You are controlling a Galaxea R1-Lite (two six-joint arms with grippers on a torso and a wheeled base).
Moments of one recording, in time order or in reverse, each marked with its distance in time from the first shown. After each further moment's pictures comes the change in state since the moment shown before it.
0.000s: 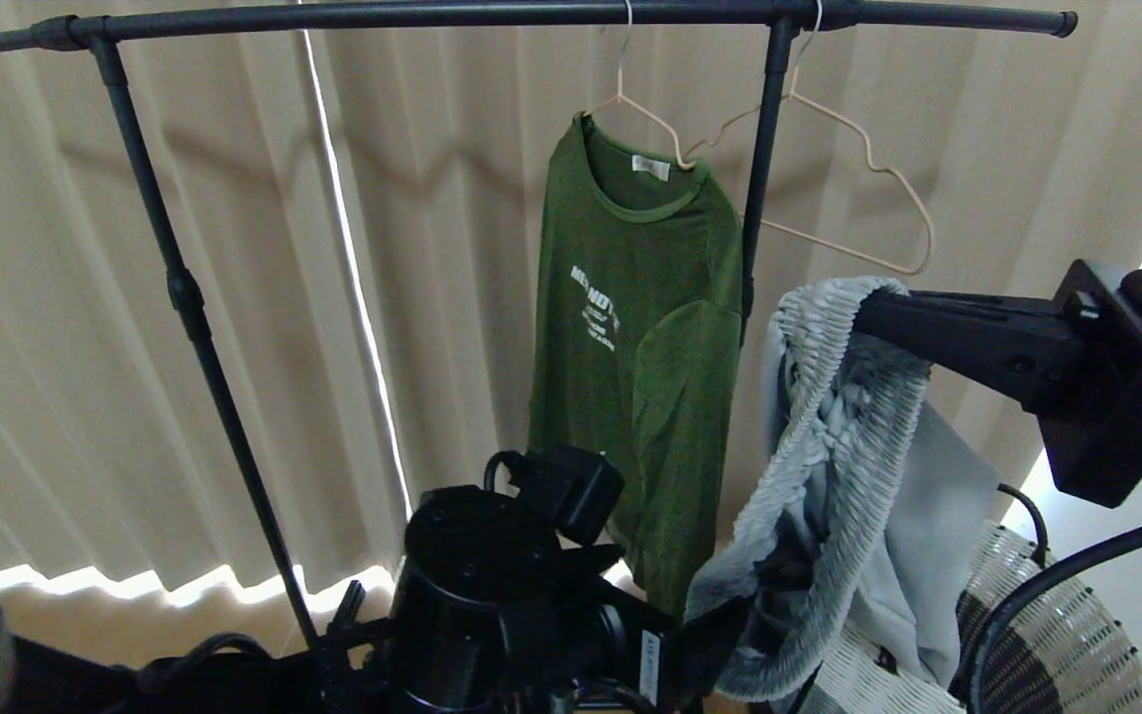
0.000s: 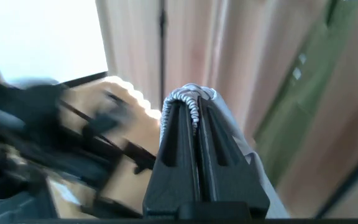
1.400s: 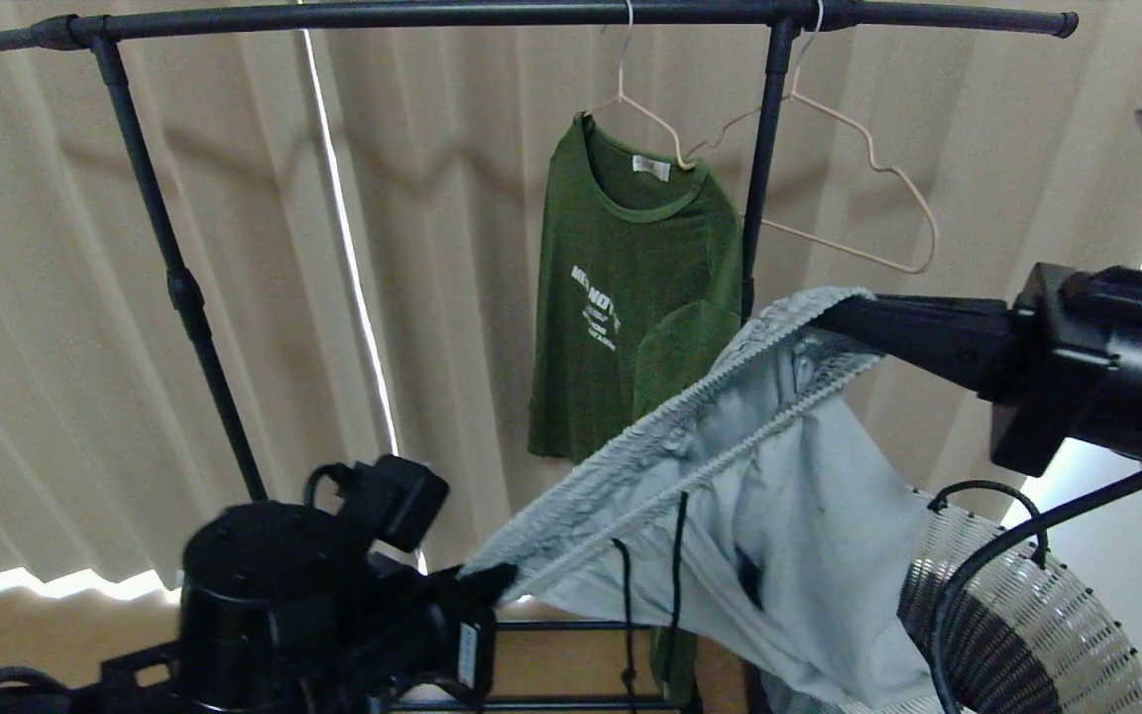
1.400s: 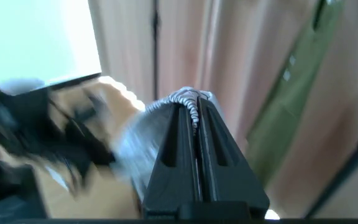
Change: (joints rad) left arm 0.226 -0.215 0.276 0.034 0.061 0.135; right arm -0.072 0.066 -0.018 0.001 -0.008 -0.045
